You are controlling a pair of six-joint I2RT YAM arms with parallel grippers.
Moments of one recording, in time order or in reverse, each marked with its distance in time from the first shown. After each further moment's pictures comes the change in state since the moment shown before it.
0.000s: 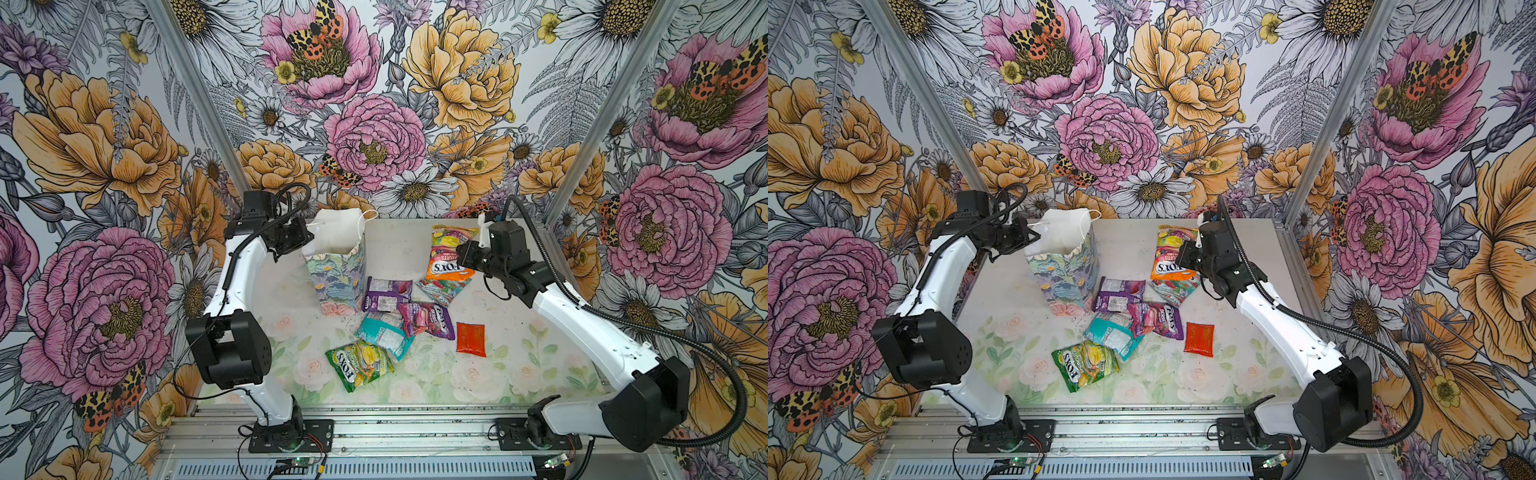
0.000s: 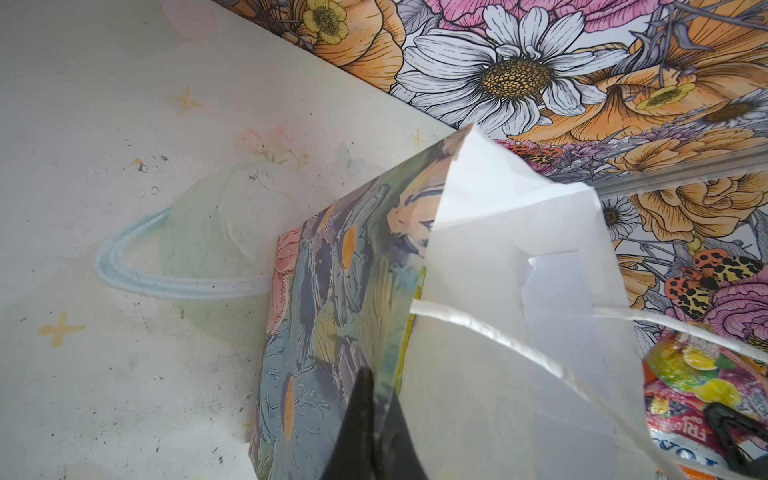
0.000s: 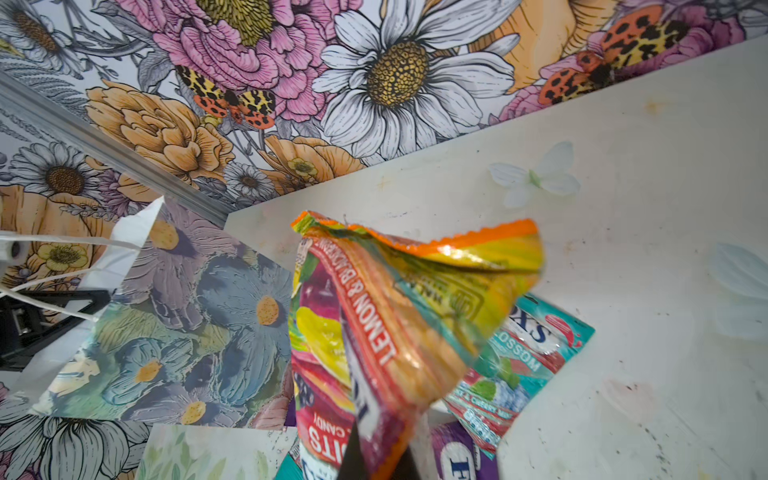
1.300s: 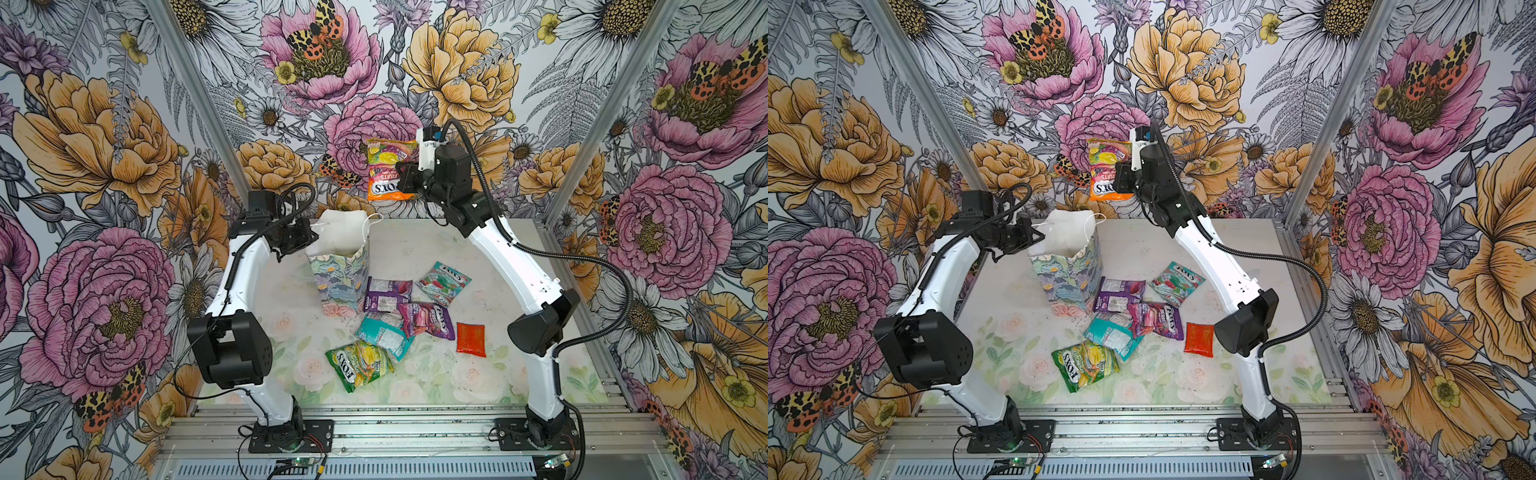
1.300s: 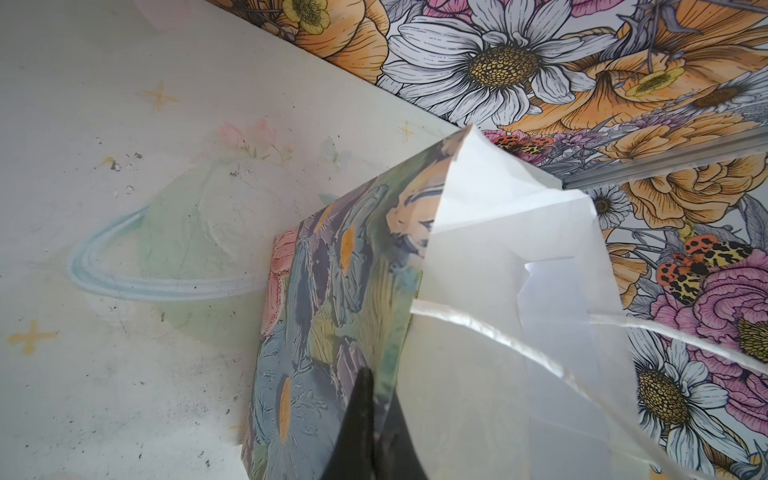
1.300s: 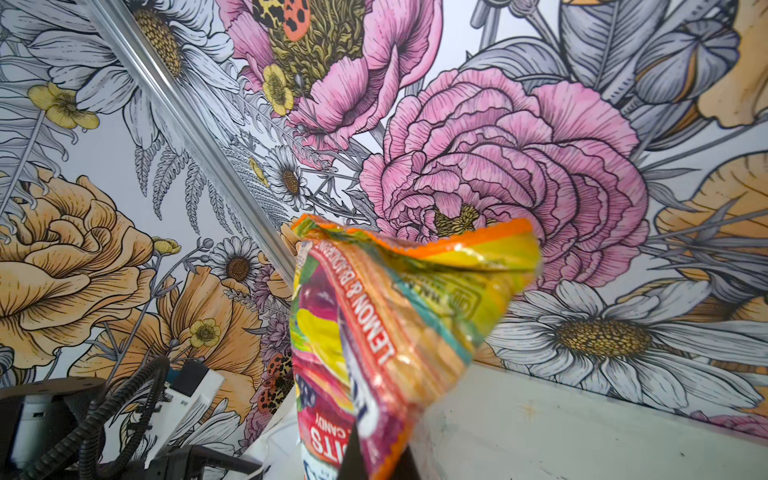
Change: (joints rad) left arm -0.027 0.000 0.000 0.002 0.009 0.000; right arm 0.155 0.735 1.213 -0.071 0.014 -0.196
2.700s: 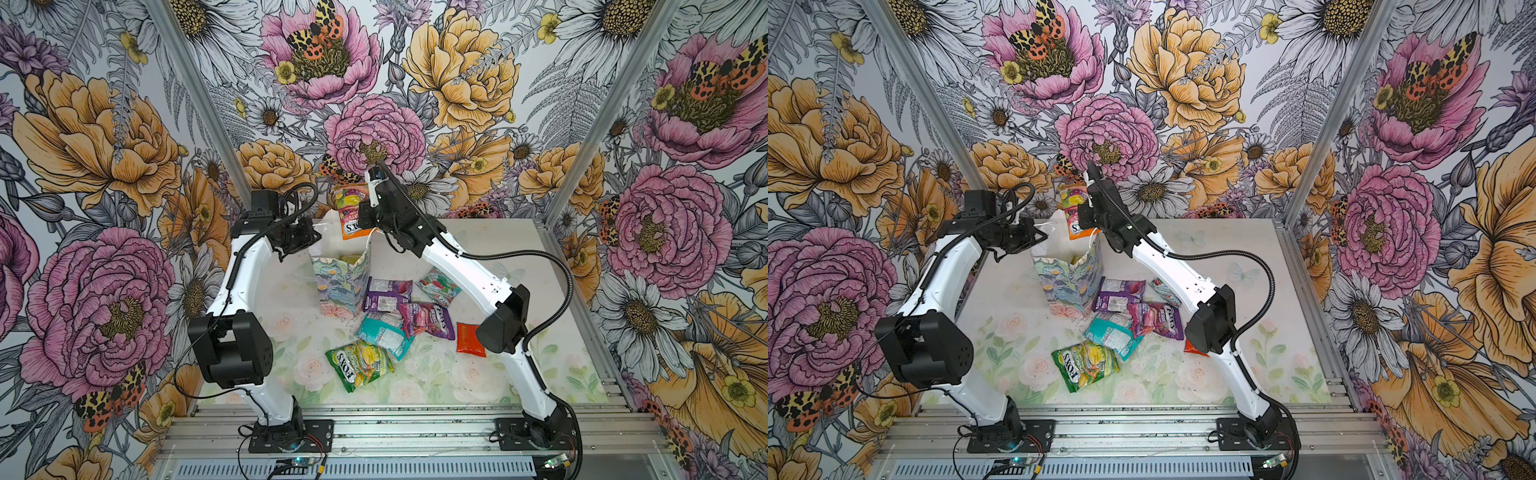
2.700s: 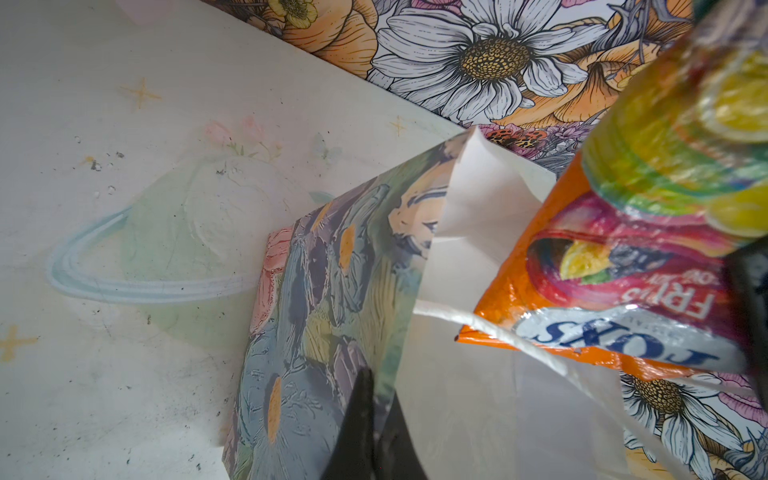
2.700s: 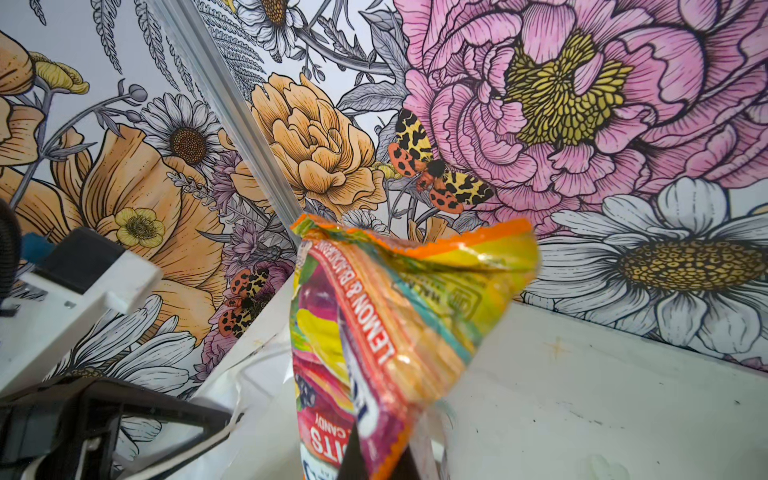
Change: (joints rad) left arm -0.018 0.000 0.000 0.002 0.011 0.000; right arm 0.170 0.187 0.033 -0.059 0.169 -0.074
